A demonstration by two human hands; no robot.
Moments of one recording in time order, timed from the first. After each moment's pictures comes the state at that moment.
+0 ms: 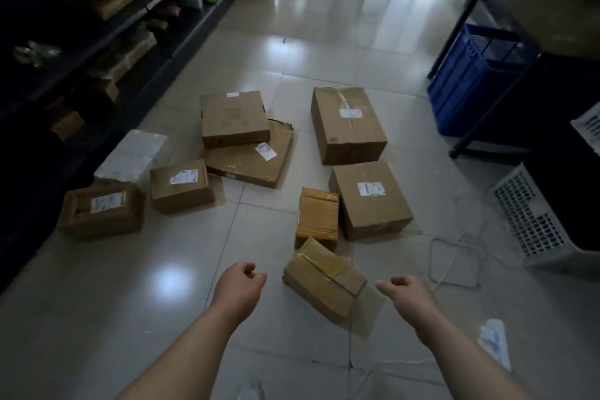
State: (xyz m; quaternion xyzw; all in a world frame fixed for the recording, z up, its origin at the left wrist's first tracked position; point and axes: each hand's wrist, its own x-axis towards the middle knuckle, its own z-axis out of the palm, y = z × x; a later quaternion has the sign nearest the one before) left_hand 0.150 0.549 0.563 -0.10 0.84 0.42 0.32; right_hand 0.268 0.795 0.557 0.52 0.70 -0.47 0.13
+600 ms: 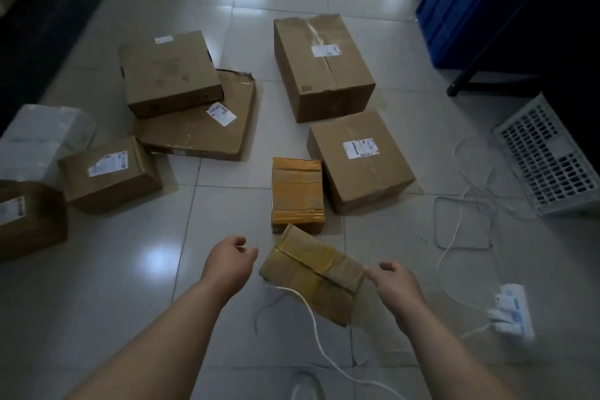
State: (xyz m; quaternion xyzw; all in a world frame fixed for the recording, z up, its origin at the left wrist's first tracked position) left_hand 0.020 0.673 0.375 -0.07 0.87 0.33 0.37; right_hand 0.180 0.874 0.357 0.60 0.63 -0.48 0.12
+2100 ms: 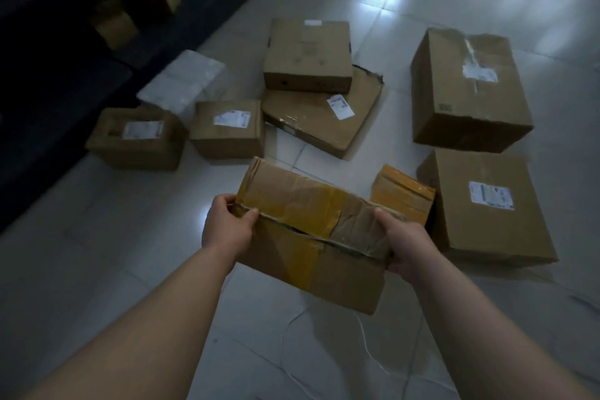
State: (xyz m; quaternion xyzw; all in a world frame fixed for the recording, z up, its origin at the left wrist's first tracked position) left_hand -0.036 0.520 0.332 -0.27 0.84 0.46 0.14; right_hand -0.009 0.773 0.314 0.50 0.62 -0.58 0.17
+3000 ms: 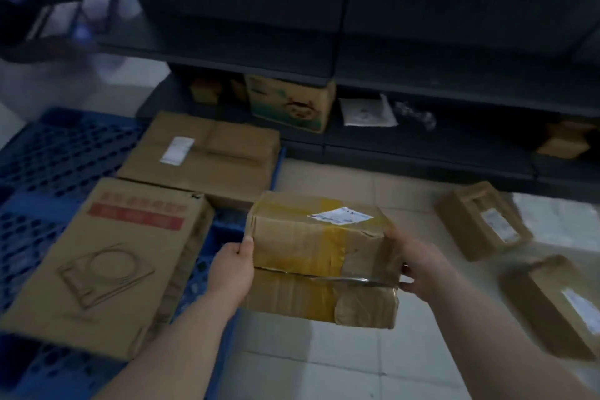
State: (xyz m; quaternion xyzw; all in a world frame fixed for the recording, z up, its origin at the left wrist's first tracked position) left_hand 0.337 0.041 0.425 -0.71 0.51 0.47 -0.11; right_hand 0.081 0.135 0.437 0.03 0.78 -0.40 0.49
